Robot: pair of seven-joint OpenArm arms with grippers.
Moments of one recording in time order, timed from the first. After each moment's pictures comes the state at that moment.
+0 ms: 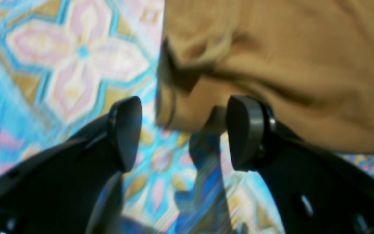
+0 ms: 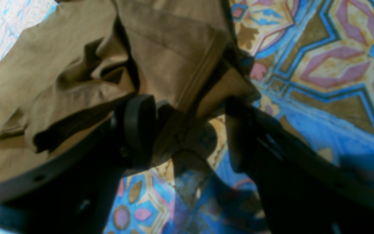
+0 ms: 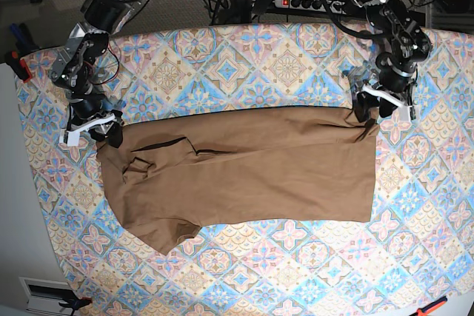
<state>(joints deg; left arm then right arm) 6.6 -1.5 -44.6 83.9 -23.4 -40.6 37.3 2.9 4.9 39.9 70.5 21.6 35.2 -36.9</state>
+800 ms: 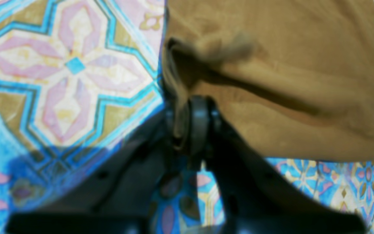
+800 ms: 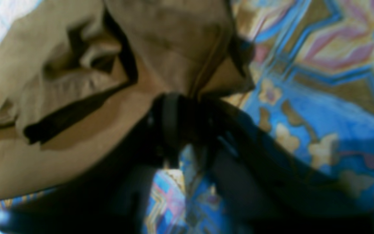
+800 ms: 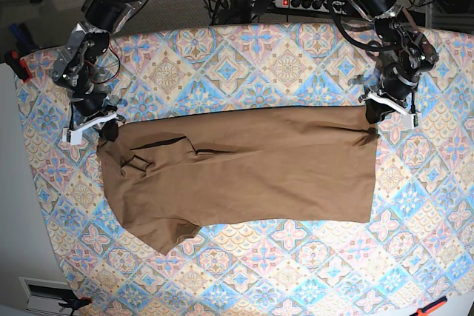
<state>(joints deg) 2.3 -4.9 -45.3 76.3 -24.7 -41.0 43.2 2.8 4.8 39.8 70.7 21.2 35.0 -39.0</state>
